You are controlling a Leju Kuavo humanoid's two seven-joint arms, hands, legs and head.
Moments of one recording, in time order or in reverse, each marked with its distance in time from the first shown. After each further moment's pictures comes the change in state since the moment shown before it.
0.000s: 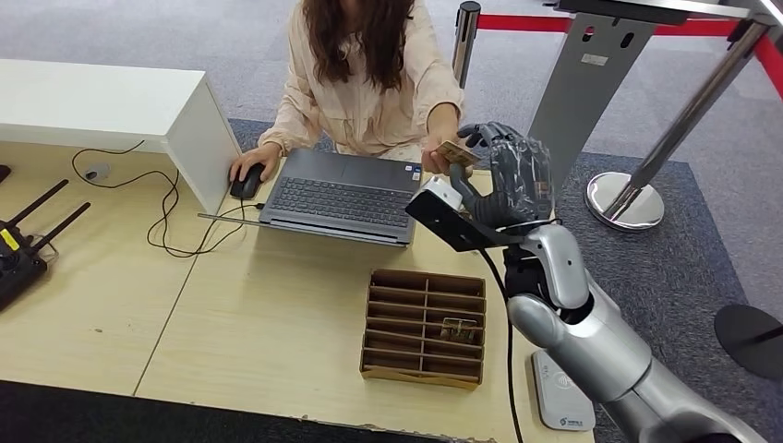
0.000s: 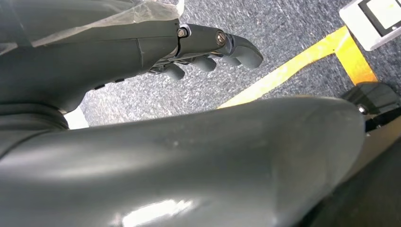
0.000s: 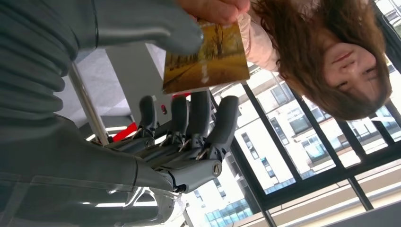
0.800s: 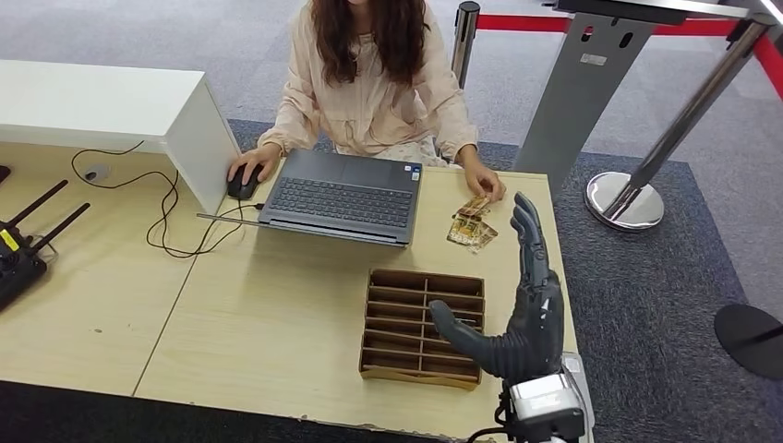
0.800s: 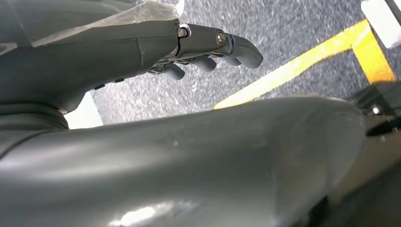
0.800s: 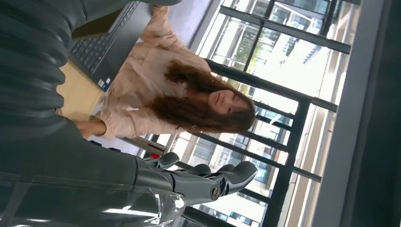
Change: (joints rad) left arm 0.004 -0.036 0.002 0.024 0.060 0.029 0.041; right arm 0.597 0.100 -0.092 -0.378 -0.470 -0.276 -0.657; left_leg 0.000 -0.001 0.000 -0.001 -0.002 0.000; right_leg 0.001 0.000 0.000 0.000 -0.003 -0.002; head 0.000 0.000
